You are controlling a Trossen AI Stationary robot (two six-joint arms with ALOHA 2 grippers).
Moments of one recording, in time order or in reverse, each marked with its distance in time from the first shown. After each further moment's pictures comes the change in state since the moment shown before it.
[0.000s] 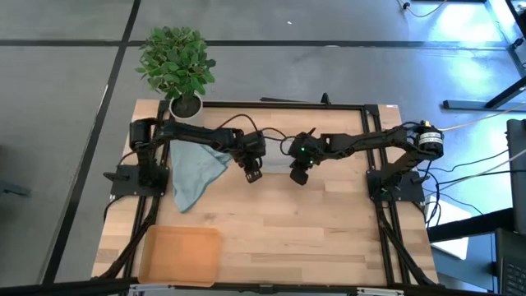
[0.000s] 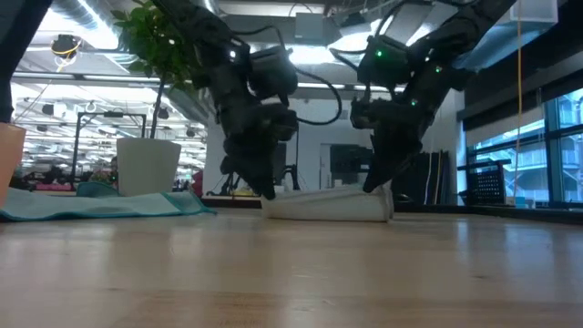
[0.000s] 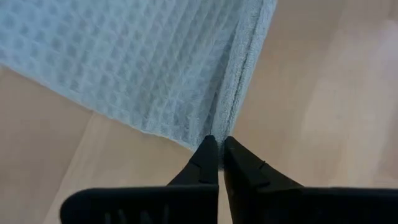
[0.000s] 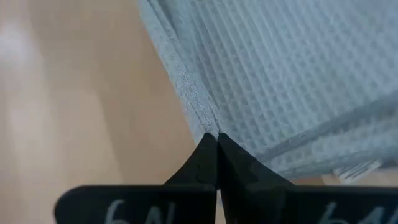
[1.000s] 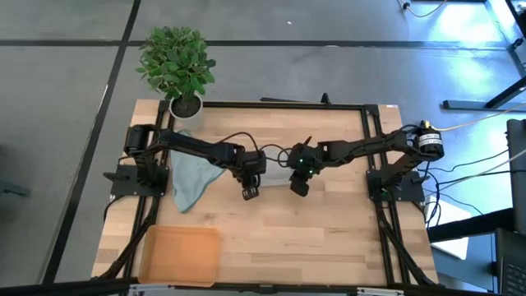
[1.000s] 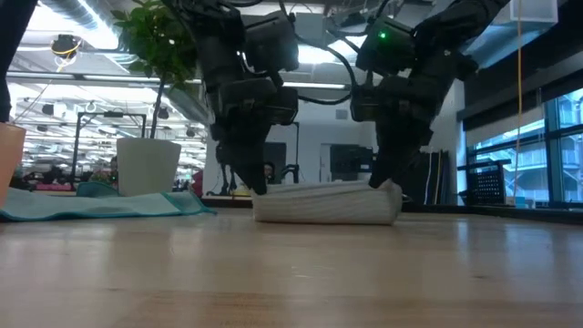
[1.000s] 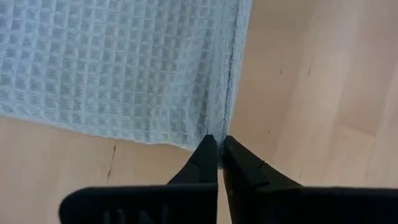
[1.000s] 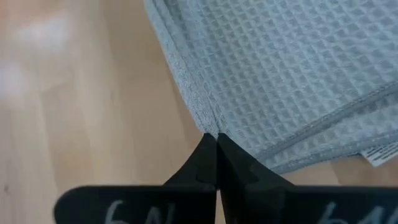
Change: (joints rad) left arm -0.182 -0.038 -0.001 -0.053 -0.071 -0.015; right arm 0.124 0.001 0.031 -0.051 -0.061 0.086
